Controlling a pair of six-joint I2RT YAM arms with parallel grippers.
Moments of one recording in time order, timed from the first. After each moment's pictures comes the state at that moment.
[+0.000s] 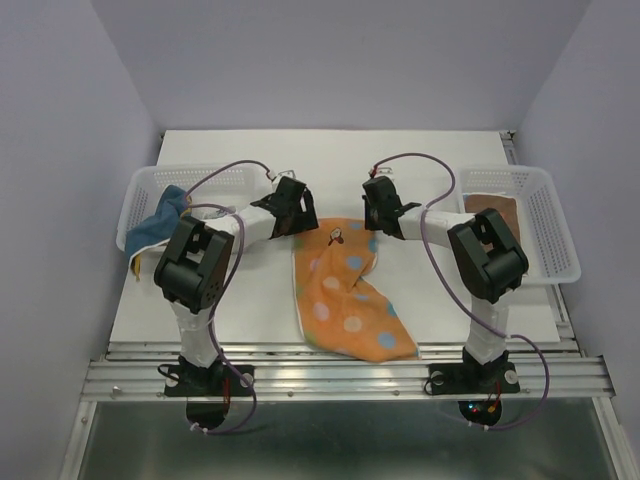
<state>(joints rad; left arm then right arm) -0.49 1.85 1.13 -0.18 -0.18 -0.61 0.51 1.95 1.20 -0.04 0.31 0.35</state>
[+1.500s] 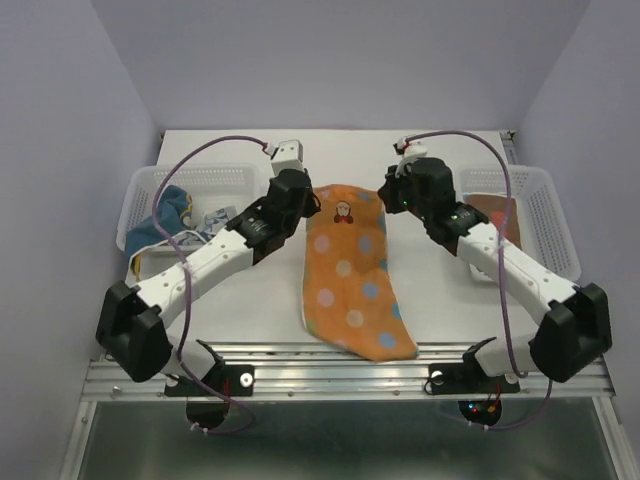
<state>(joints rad) -0.70 1.43 1.14 -0.17 -0.45 -0.54 0.51 1.41 1.10 -0.13 0.09 0.18</state>
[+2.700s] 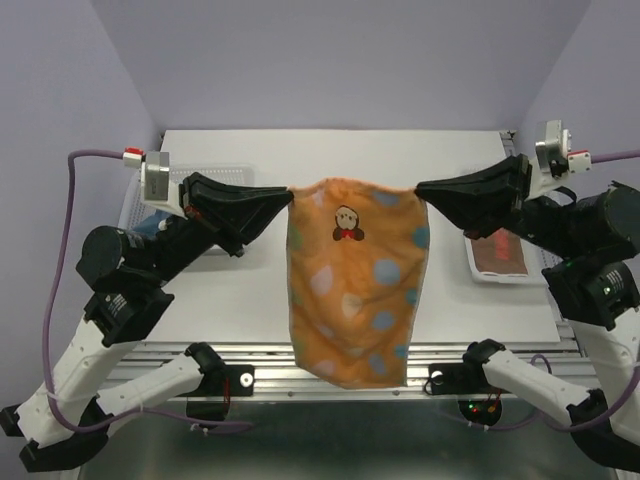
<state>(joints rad) -0.78 0.76 1.25 0.01 0.30 -0.53 0.51 0.87 1.48 -0.20 -0.64 0.28</state>
